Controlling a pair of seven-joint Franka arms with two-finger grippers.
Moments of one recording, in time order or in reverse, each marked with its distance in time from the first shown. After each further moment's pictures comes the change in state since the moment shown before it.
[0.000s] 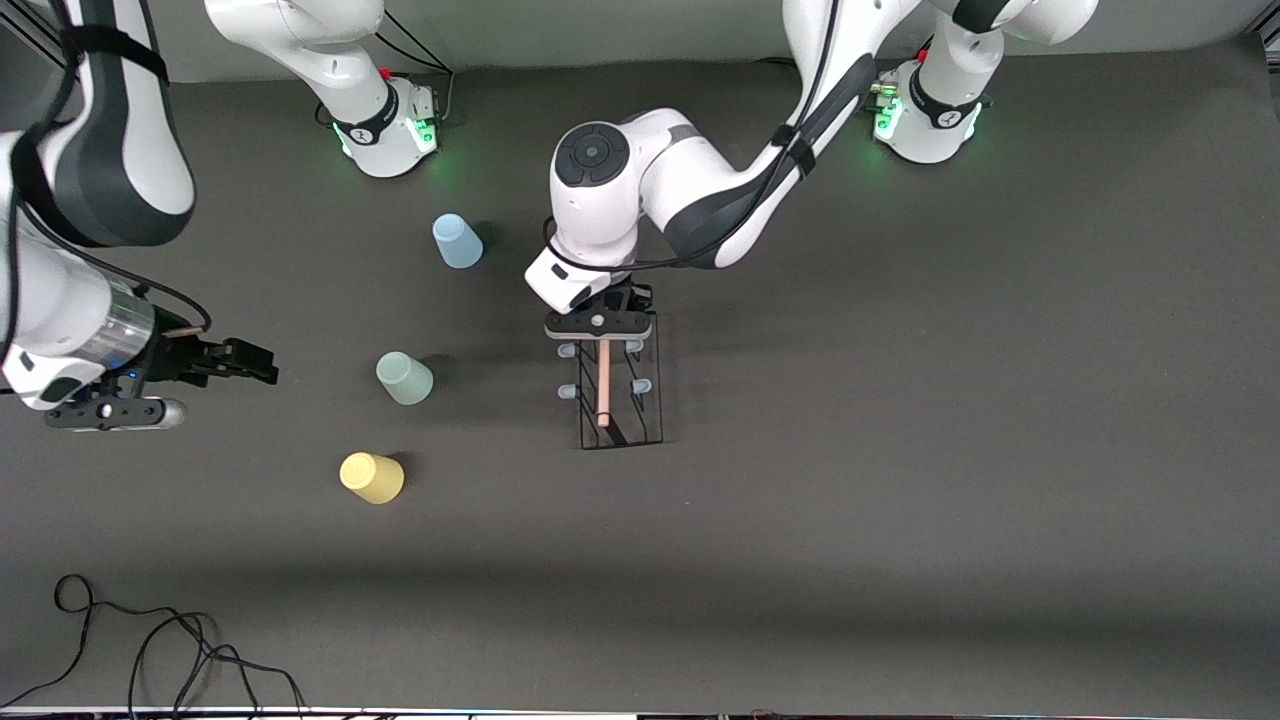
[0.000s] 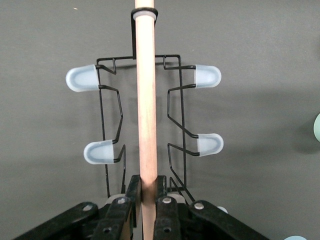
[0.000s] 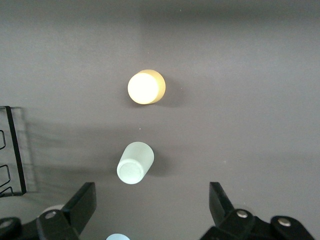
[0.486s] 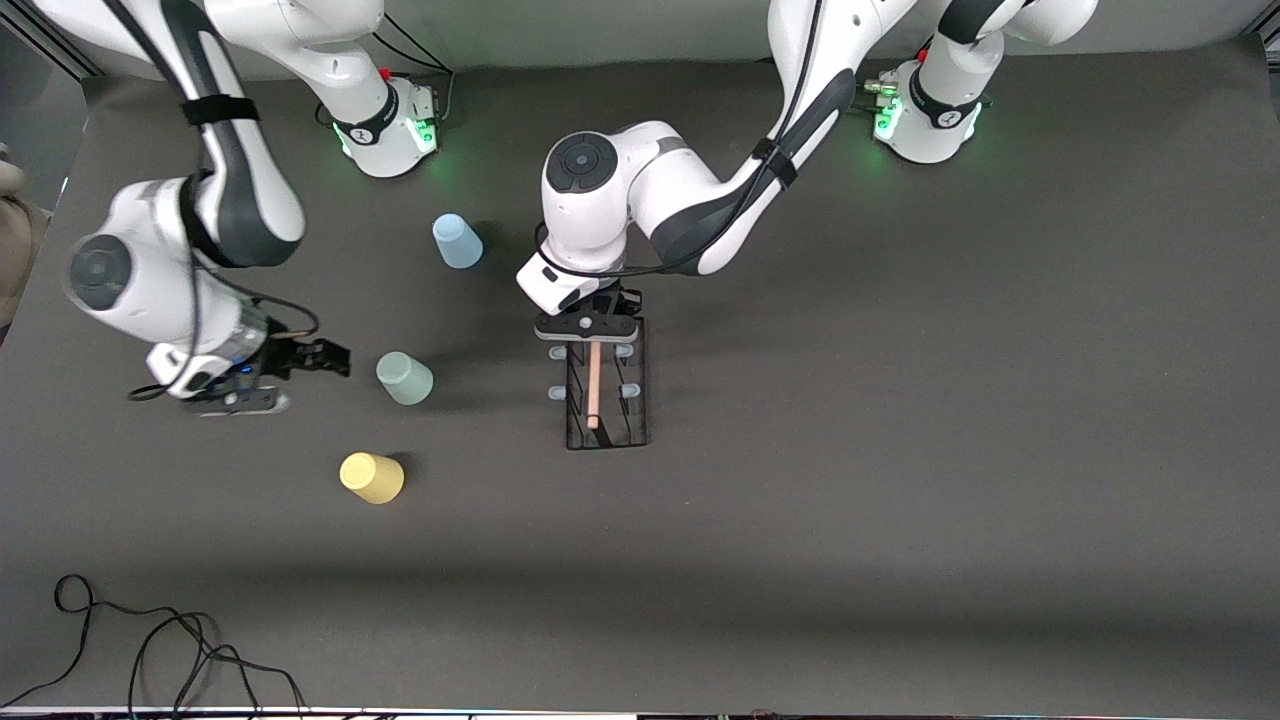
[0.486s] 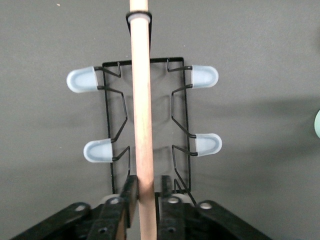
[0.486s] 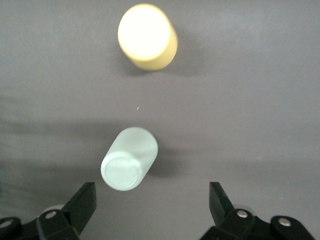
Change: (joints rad) left arm -0.015 0.026 0.002 0.012 0.016 0.031 -0.001; right arm 0.059 -0.034 0.002 -0.384 0.008 0.319 0.020
